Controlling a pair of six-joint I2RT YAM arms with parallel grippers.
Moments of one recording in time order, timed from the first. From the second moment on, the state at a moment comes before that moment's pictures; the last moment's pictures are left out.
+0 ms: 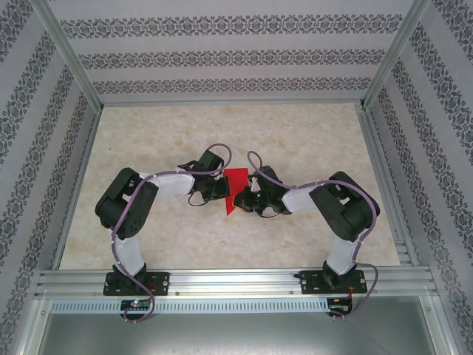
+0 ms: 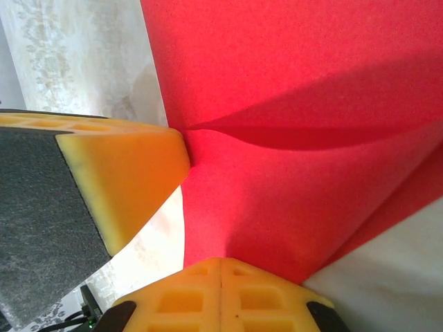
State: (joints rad) left arm -0.58 1.86 1.05 -0.27 0.31 -0.74; right arm 0.63 1.82 0.71 0.28 -0.53 0.97
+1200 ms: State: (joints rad) left arm -0.61 1.84 1.04 -0.30 0.28 -0.71; right arm 0.55 1.75 0.78 0.17 -0.52 0.91
